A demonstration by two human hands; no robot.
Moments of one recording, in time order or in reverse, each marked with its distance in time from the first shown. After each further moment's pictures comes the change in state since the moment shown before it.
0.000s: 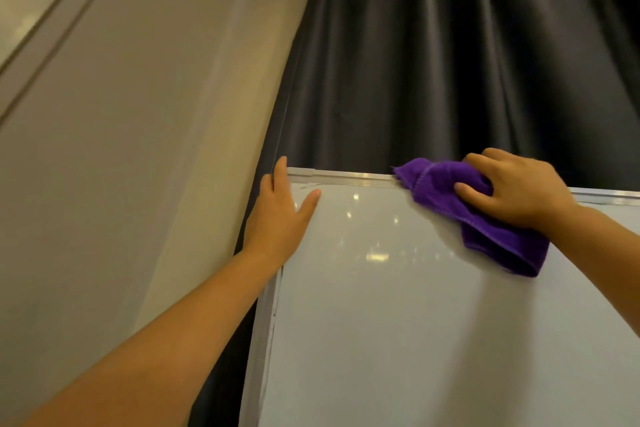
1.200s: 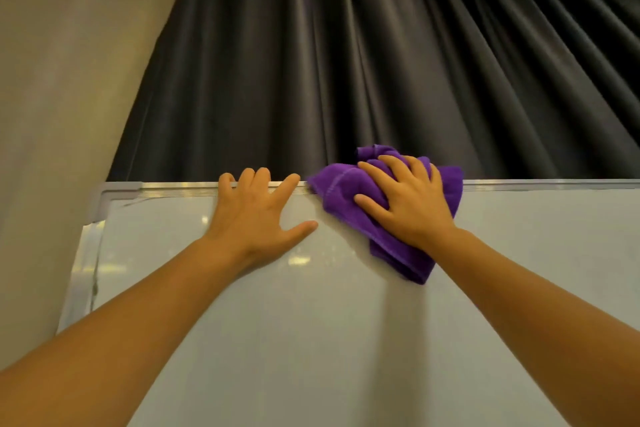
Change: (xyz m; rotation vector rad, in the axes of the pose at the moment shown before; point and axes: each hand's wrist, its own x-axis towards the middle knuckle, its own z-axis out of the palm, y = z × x) left_hand 0.000 0.128 0.076 0.499 -0.241 0.473; right_hand -0.060 0.052 0.005 -0.012 -0.011 0.234
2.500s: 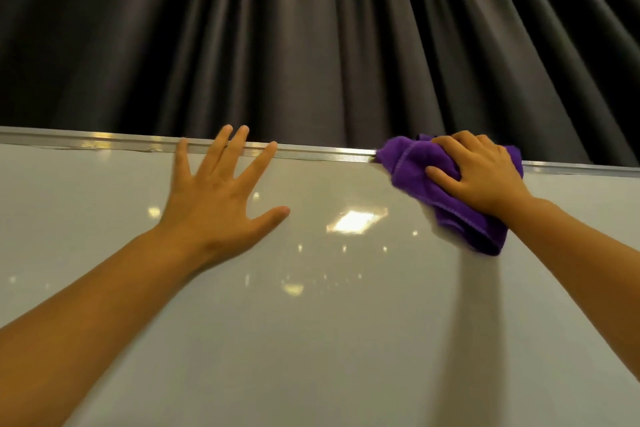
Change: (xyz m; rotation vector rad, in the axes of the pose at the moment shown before) left_hand 0.089 0.305 0.105 0.056 0.069 -0.049; right_hand -0.066 0.440 0.015 -0.047 -0.008 0.002
